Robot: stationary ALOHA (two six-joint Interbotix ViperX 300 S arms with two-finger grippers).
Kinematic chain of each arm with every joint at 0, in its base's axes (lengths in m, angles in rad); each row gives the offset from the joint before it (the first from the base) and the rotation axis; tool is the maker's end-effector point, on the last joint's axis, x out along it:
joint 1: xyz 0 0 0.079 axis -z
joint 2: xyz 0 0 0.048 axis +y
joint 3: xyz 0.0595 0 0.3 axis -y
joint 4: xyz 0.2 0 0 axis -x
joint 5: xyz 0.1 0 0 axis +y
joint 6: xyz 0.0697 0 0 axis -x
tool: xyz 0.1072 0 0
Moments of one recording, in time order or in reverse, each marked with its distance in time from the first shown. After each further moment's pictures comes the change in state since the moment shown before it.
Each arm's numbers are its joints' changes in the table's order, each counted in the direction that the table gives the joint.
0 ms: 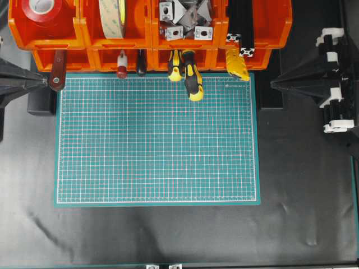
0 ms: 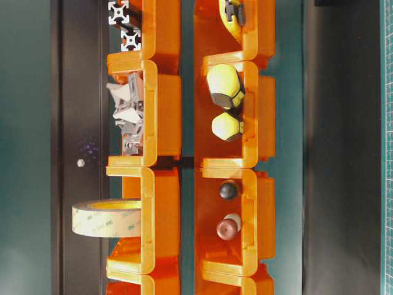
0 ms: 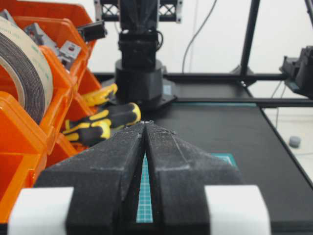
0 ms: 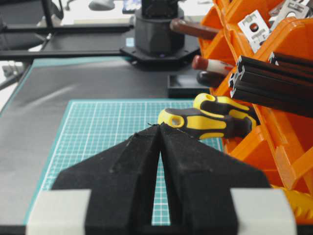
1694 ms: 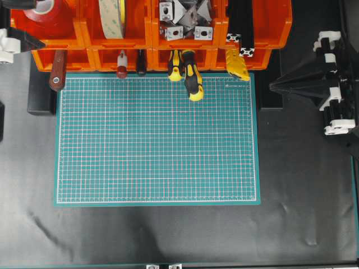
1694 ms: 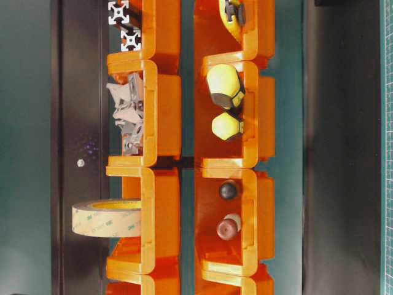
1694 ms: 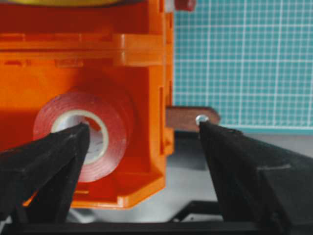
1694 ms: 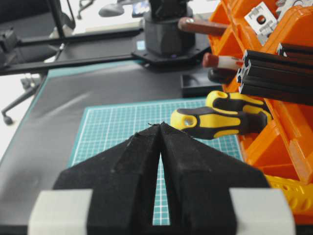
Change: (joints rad) left arm -0.198 0.578 1.108 -0.092 1.752 -0.209; right arm -0.017 0.011 0.000 -0.012 -0.017 -0.083
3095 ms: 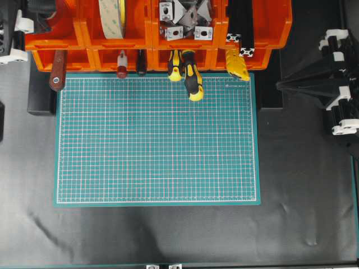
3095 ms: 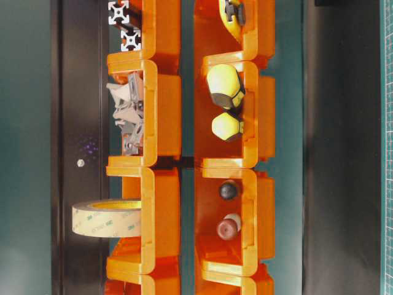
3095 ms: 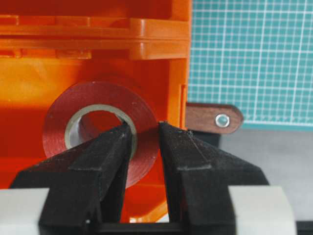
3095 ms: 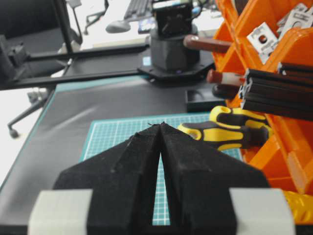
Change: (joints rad) left arm -0.048 0.000 -0.103 0.000 -0.069 -0.052; right arm -0.003 -0.054 -0.002 0.000 0.002 0.000
